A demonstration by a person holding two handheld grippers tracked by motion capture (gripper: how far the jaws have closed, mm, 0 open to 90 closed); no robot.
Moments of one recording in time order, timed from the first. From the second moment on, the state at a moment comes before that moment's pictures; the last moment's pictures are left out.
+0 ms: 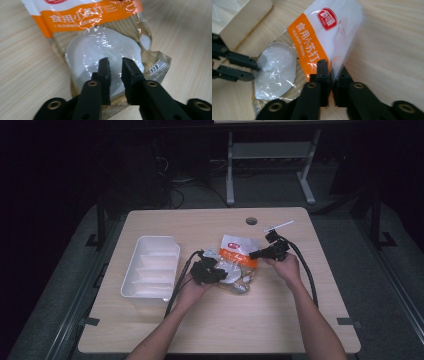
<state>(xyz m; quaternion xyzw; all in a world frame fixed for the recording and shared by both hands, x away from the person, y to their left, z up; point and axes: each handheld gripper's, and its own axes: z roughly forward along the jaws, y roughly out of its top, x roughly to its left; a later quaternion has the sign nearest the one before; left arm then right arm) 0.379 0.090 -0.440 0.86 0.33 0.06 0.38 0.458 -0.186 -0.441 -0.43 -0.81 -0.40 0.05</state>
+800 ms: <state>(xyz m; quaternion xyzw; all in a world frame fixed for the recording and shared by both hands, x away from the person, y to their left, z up) 0.385 0.121 -0.435 0.78 0.37 0.00 0.50 0.392 -0.174 -0.363 -0.25 -0.84 -0.48 0.01</state>
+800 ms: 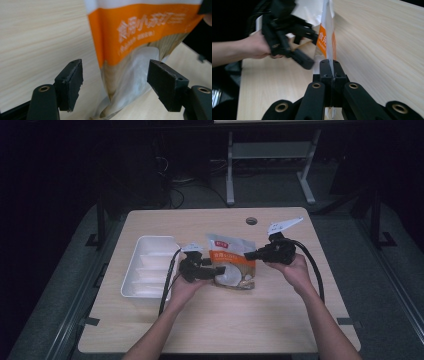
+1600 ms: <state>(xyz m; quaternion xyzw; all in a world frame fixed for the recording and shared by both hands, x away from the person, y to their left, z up) 0.375 0.115 -0.436 0.81 0.31 -0.02 0.49 0.378 -0.188 -0.372 -0.26 -0.84 -0.48 -0.01</state>
